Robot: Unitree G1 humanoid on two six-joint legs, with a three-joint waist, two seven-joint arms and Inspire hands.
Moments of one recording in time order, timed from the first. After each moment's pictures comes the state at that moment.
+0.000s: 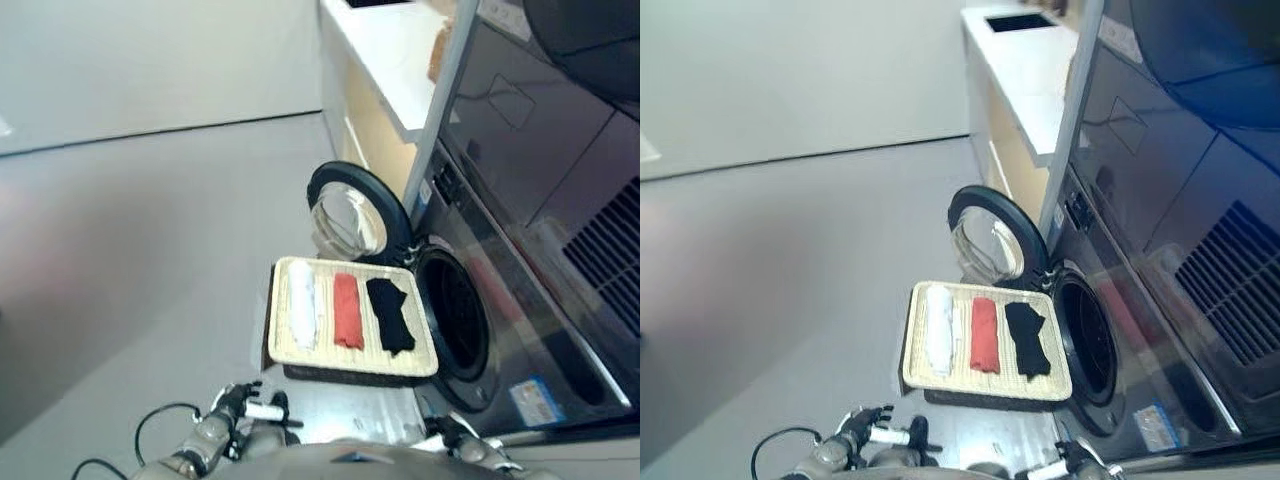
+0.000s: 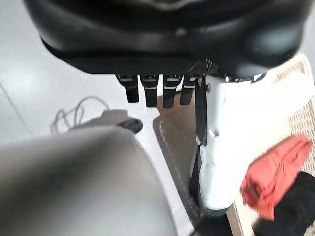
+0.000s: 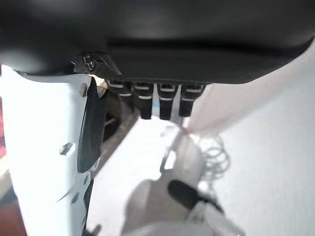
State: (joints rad) left arm -0.09 0.22 -0.36 1.28 -0.01 -0.11 0.02; right arm -0.05 -0.27 0.36 1.38 -0.09 -0.05 -0.06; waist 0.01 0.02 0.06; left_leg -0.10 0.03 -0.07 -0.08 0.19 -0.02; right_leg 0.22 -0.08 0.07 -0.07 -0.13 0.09
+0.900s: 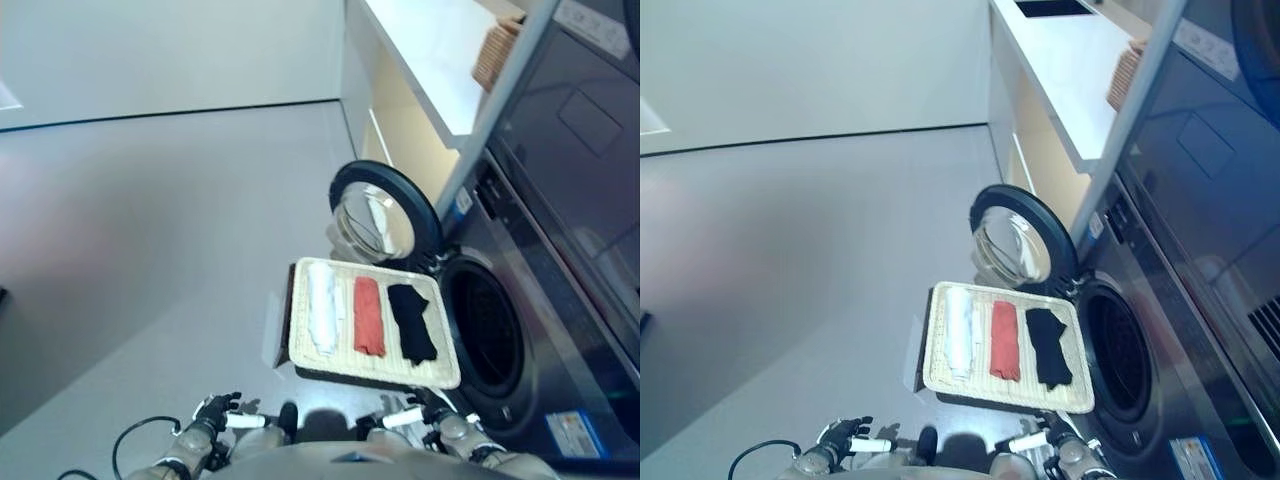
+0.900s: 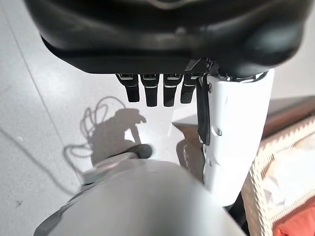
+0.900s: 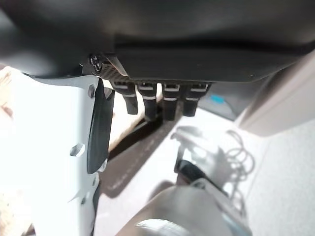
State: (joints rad) left arm -0.02 0.22 -0.38 1.30 -0.03 -0.12 0.04; right arm -0.09 -0.27 0.30 1.35 -0.07 -0.08 -0.08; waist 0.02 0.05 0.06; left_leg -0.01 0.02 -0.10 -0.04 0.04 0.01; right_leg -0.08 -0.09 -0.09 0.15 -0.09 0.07
